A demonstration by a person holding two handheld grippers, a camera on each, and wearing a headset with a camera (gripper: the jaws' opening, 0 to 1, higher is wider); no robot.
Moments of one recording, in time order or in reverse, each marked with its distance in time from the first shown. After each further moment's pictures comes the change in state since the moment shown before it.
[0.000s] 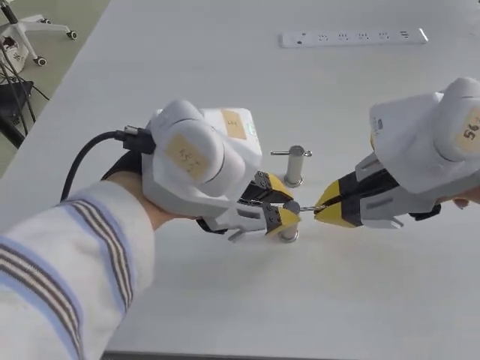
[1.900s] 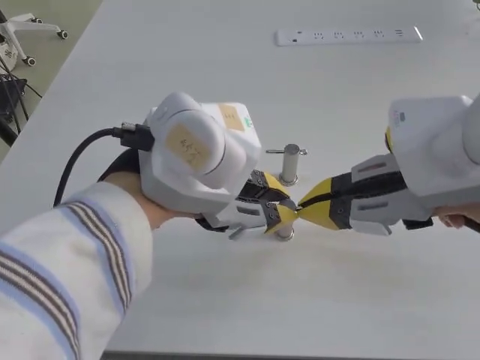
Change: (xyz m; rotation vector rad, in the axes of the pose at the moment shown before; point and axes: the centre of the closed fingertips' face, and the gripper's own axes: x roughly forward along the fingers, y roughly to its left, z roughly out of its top) left arm 0.002 0.001 0.002 -0.075 0.003 0.014; right arm -0.006 0.005 0.023 0.172 -0.210 -0.042
